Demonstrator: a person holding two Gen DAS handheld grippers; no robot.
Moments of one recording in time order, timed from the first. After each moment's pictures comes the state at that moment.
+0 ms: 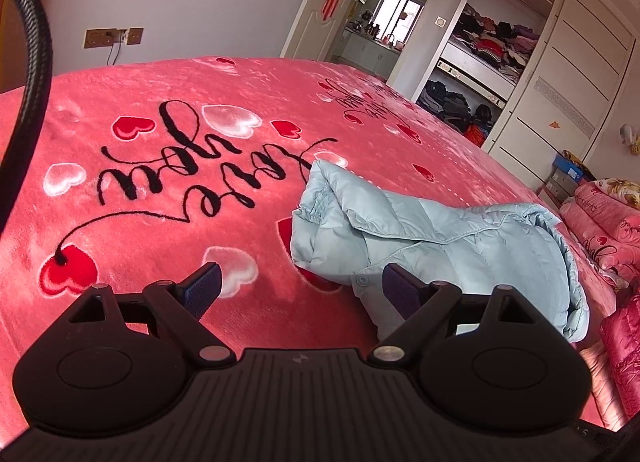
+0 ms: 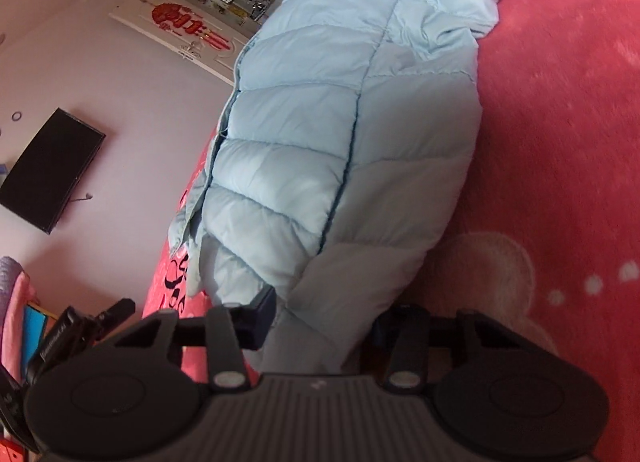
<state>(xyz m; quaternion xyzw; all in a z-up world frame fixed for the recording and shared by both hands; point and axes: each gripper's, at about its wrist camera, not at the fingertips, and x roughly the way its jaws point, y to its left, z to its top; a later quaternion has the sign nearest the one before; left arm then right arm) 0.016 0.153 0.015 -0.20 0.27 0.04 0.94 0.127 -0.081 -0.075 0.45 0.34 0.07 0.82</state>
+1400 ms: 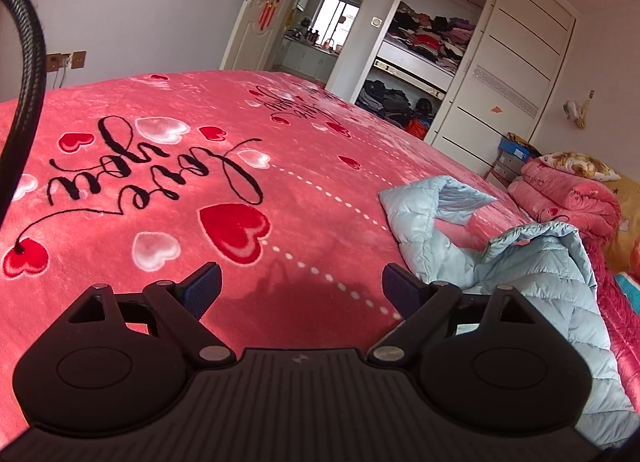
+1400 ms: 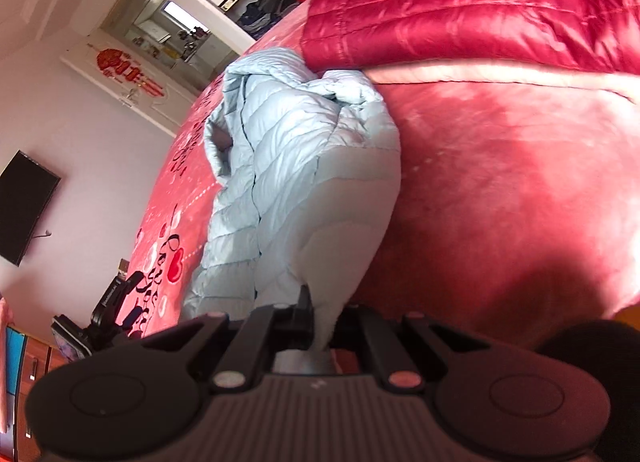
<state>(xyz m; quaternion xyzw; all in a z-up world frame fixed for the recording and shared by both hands) -0.016 0.112 0.025 -0.16 0.24 -0.04 0.96 -0.137 -0.205 0.047 0.42 0.35 -0.07 0.83</state>
